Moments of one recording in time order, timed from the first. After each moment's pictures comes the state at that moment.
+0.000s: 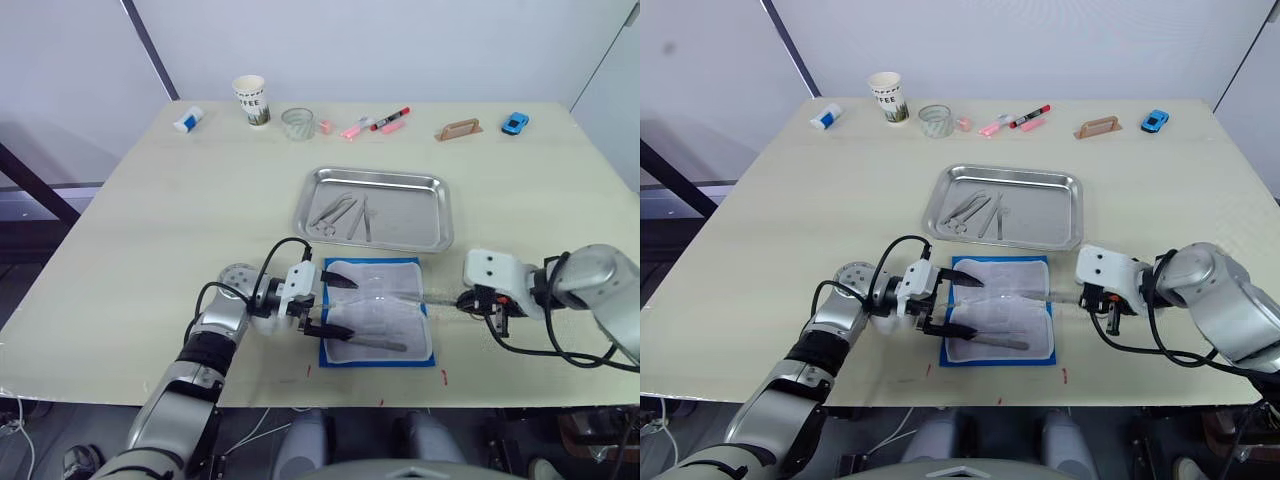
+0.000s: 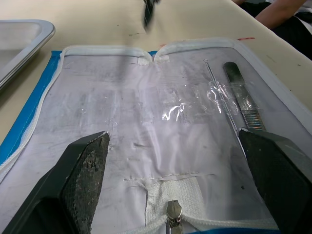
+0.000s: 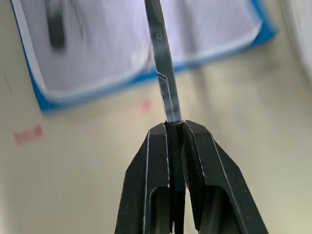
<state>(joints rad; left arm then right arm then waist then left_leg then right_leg) -0.49 0.42 -0.21 0.58 -0.16 -0.31 -1.50 -0.42 -0.95 0.23 -0.53 0.23 0.97 1.08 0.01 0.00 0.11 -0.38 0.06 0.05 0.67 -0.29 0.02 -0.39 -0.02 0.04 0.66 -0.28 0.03</state>
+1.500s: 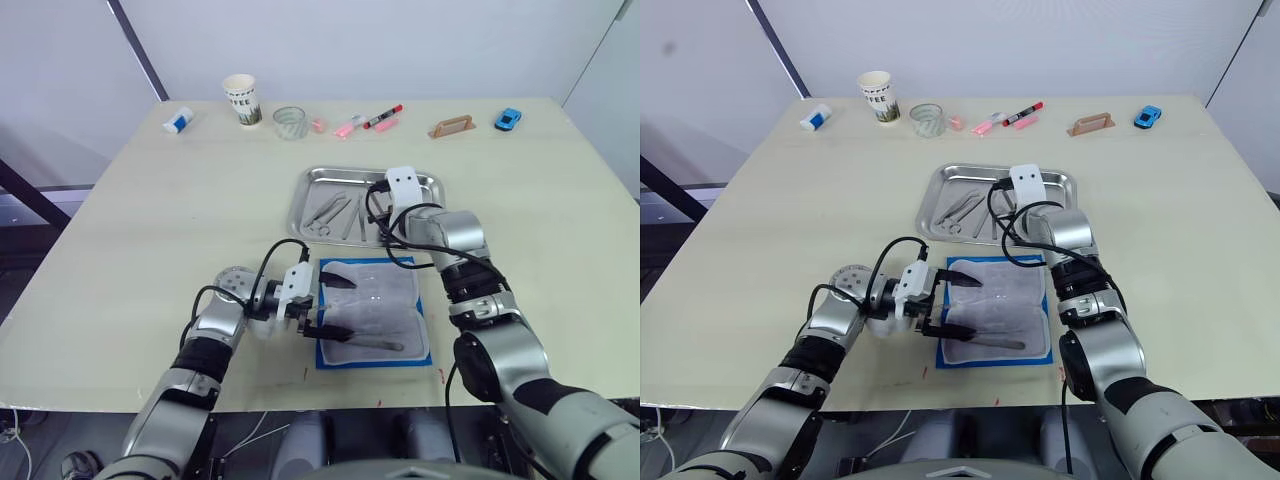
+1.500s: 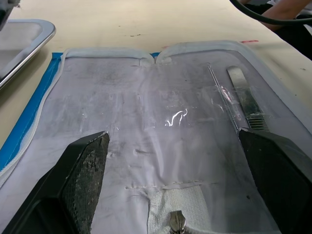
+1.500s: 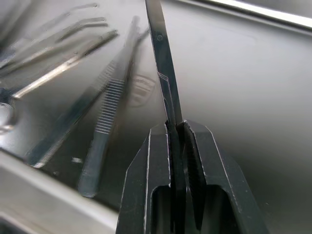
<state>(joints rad) -0.44 0.43 -0.20 0.50 -0.16 -0.27 -1.46 -0.95 0.04 -0.01 0.48 0.08 0.98 0.07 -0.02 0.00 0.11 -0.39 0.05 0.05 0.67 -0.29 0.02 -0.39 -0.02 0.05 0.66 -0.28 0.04</state>
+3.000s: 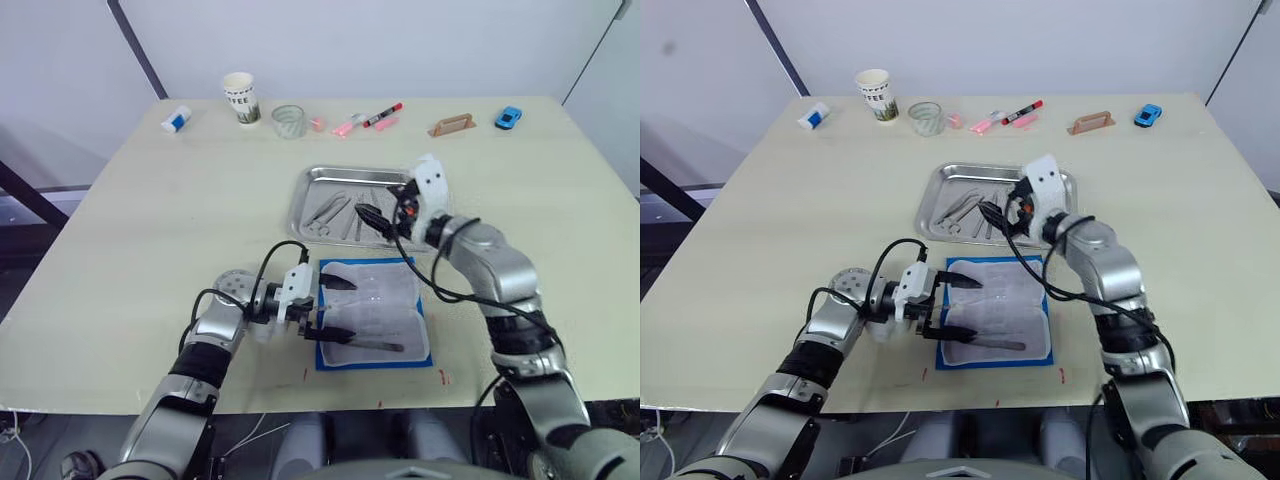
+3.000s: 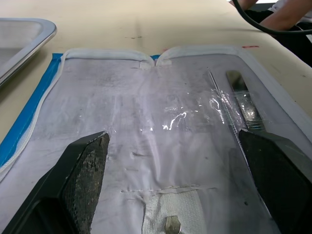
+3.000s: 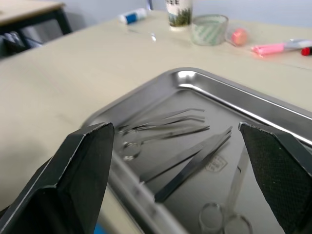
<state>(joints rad) -0.42 0.44 -0.20 0.46 -0.18 -0.22 -1.46 -0.57 -0.22 0.05 -0.12 0.30 0.67 0.58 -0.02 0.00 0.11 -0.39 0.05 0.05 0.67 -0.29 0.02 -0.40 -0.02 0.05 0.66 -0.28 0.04</state>
